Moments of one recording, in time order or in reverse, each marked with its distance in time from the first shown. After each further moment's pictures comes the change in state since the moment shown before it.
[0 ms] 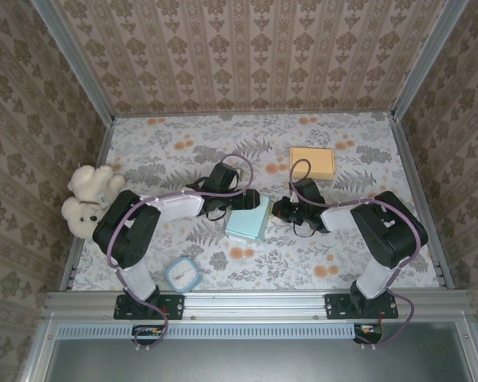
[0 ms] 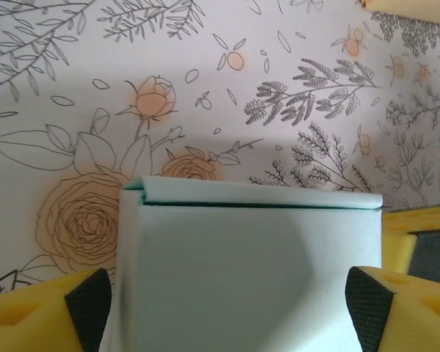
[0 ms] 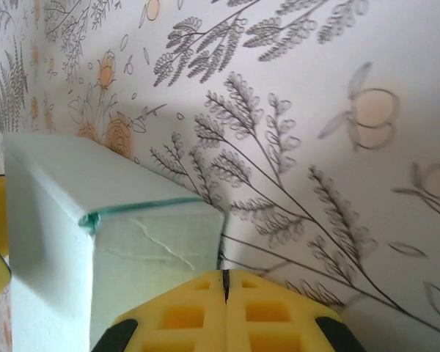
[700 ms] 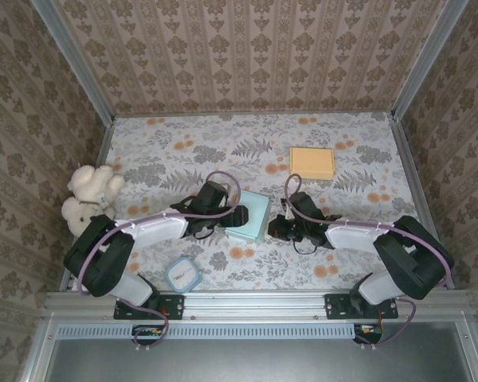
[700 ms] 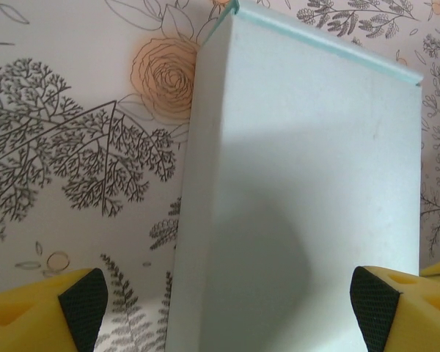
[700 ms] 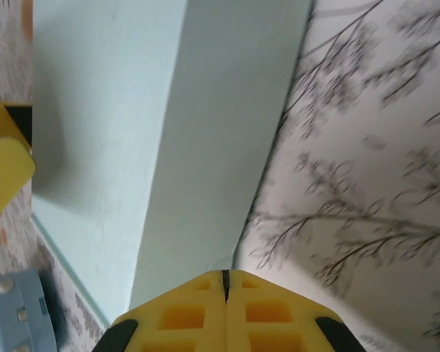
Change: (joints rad) left arm -0.057 -0.267 -0.252 -0.023 -0.120 -0.049; right arm 0.191 -0.237 -0.077 -0.227 0.008 -0.010
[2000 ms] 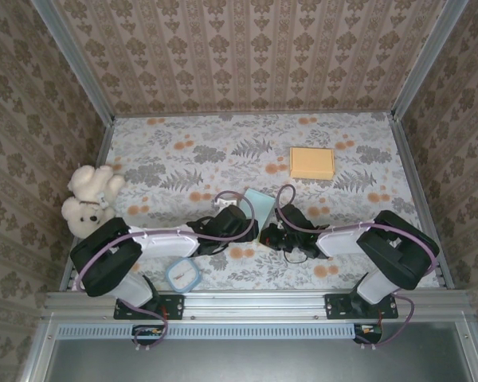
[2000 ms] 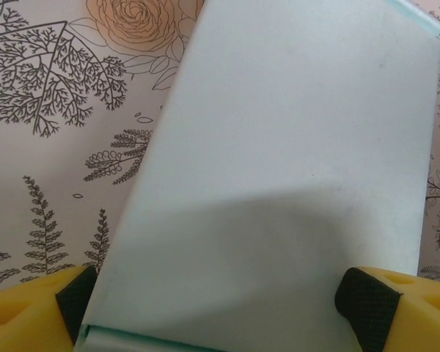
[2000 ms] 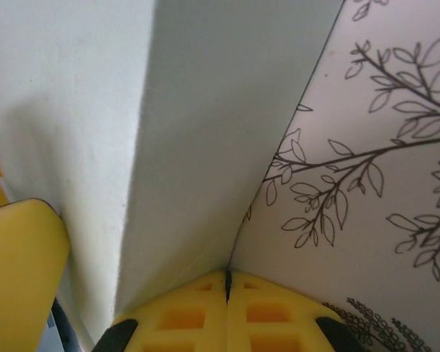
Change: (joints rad) left arm -0.269 0.040 -0.064 0.116 -0.300 -0.225; right arm 0.130 0.103 -0.063 0.230 0.087 0.233
